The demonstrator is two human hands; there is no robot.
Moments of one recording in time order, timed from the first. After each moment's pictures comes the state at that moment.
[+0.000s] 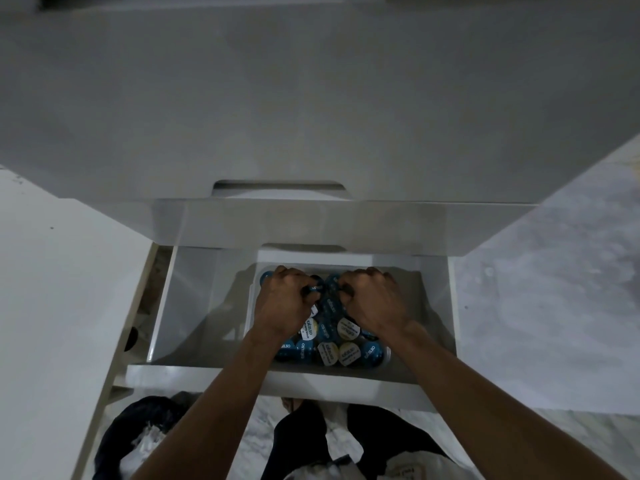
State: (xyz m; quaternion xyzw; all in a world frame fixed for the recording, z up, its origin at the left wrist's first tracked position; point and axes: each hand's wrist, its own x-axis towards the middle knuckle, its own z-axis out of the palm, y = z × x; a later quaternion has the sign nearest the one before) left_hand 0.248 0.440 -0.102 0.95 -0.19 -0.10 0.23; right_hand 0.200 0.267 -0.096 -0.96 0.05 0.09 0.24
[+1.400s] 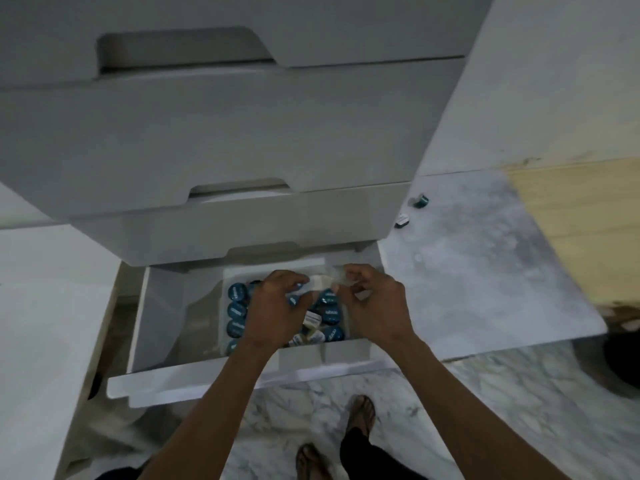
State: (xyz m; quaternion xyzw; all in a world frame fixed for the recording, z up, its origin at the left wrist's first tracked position) left_hand 0.192 0.420 -0.032 0.88 -0.24 -0.04 0.42; right_hand 0.107 0.256 -0.018 -0.85 0.23 -0.12 0.45
